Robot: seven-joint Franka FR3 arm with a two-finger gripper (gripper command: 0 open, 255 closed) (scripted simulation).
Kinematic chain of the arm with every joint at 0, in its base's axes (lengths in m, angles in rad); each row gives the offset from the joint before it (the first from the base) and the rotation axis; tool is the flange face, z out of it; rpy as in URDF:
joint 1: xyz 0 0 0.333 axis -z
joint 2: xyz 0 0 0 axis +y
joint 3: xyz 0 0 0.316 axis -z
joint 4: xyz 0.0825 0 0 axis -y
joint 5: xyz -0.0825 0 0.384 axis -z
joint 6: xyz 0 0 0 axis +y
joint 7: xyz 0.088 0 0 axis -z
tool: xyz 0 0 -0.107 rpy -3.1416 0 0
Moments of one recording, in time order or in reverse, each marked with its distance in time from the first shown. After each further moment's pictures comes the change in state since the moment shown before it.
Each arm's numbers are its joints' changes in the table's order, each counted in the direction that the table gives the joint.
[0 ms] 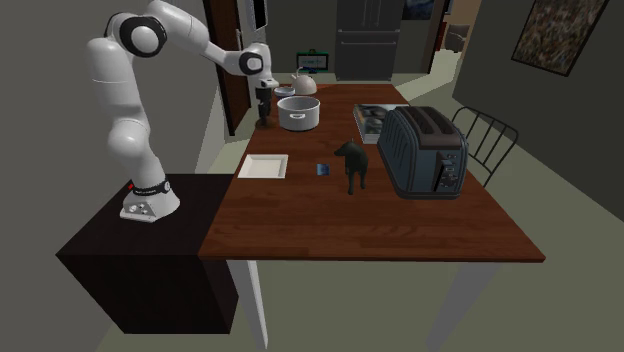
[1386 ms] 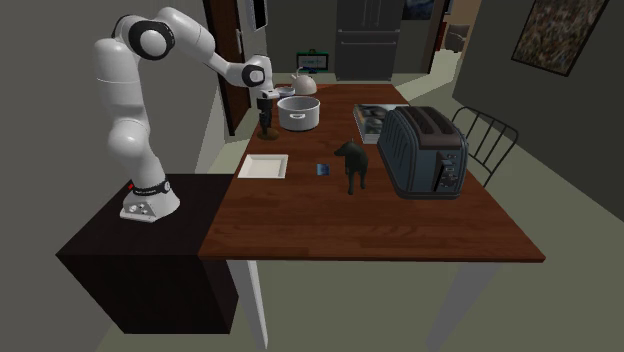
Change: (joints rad) arm -0.004 0.062 0.007 -0.054 0.037 -0.109 0.033
